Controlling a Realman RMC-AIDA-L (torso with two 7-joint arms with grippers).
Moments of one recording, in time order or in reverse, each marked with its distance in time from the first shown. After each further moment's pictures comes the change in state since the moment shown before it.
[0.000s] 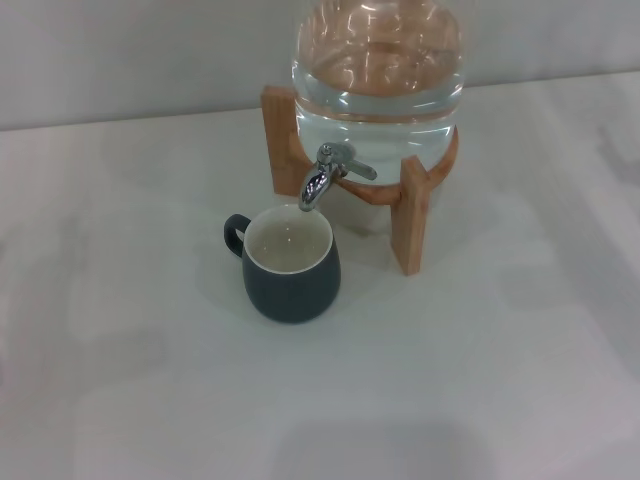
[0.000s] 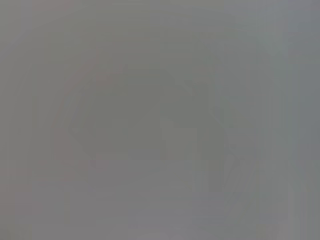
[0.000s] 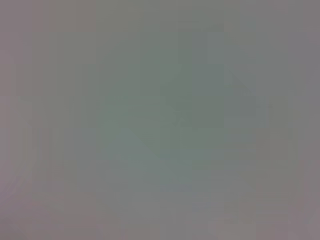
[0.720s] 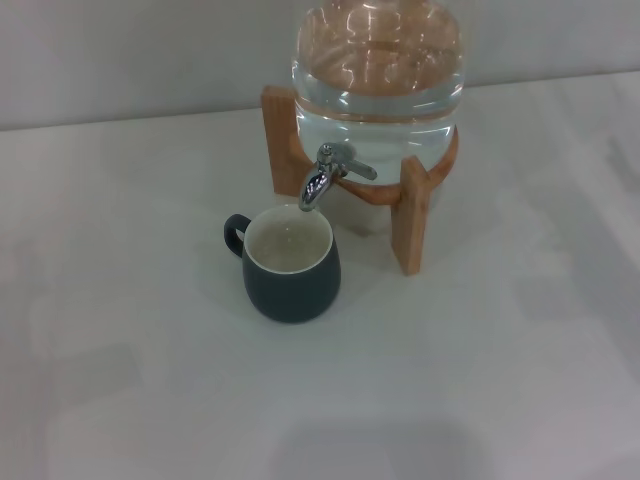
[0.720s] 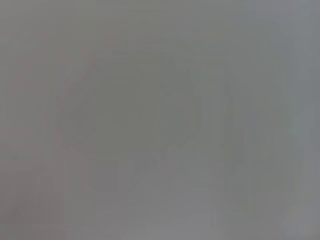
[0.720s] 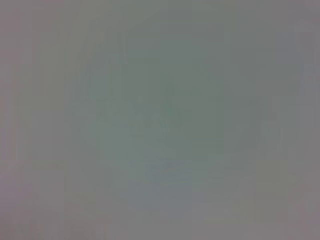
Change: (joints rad) left arm 0.034 0.000 0.000 -0.019 -0.023 -0.035 -0.023; right arm -0.006 0.000 0.021 0.069 0.000 0.029 -0.001
